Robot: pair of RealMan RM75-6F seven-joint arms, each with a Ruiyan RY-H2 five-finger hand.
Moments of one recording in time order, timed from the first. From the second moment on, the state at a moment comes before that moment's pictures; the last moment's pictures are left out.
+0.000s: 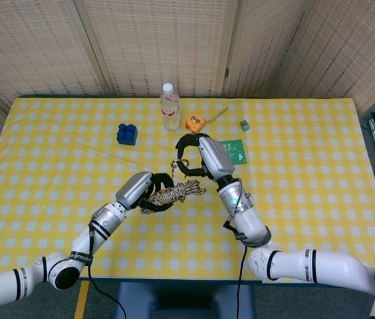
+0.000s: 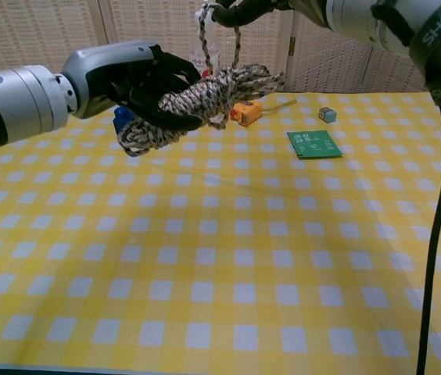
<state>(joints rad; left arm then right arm) -0.74 -1.49 -0.39 -1.64 1.25 0.77 -0.23 0.92 -1.51 0.51 -1.78 -0.77 1.05 -0.14</state>
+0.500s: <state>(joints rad) -0.85 -1.59 -0.40 -1.66 0.73 0.96 0.19 0.89 -1.49 0.45 -1.92 -0.87 1.12 -0.17</state>
